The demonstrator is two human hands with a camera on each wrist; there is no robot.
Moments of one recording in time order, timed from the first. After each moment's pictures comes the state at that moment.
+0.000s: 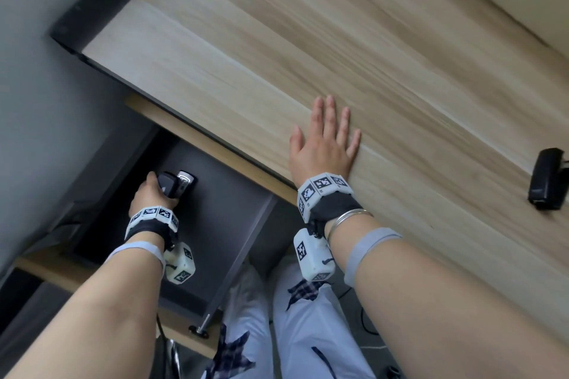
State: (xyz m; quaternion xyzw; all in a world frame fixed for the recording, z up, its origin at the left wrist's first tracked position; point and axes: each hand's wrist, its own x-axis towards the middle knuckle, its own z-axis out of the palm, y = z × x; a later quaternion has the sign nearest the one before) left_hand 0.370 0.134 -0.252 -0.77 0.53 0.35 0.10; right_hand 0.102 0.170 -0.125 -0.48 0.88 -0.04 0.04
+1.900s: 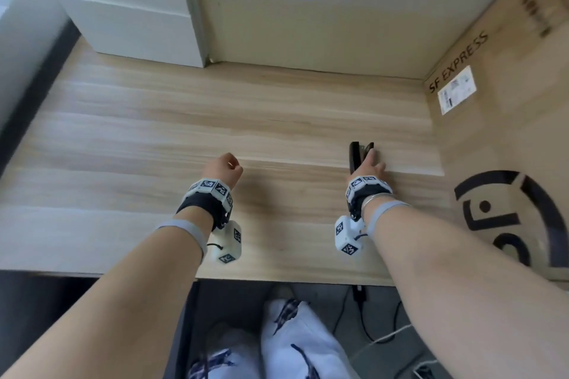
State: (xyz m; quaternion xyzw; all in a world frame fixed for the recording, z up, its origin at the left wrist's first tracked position) left_hand -0.049 0.128 -0.036 -0.51 0.75 0.42 0.03; right_hand -0.244 0.320 -0.016 -0.03 0.96 -0.10 0.24
